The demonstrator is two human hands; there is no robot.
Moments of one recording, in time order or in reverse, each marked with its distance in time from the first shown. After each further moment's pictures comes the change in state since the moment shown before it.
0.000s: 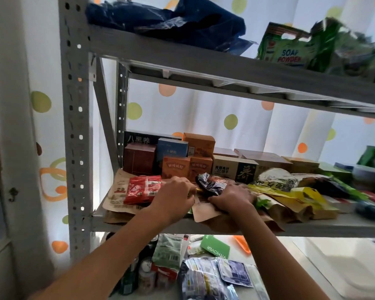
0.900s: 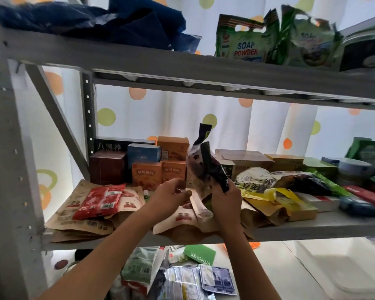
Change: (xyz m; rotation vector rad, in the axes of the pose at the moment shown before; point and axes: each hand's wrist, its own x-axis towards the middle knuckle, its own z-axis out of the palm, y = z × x) left_hand 0.056 0.067 0.037 -0.430 -0.107 -0.263; right_hand 0.012 0.071 0.002 1.278 0.386 -0.184
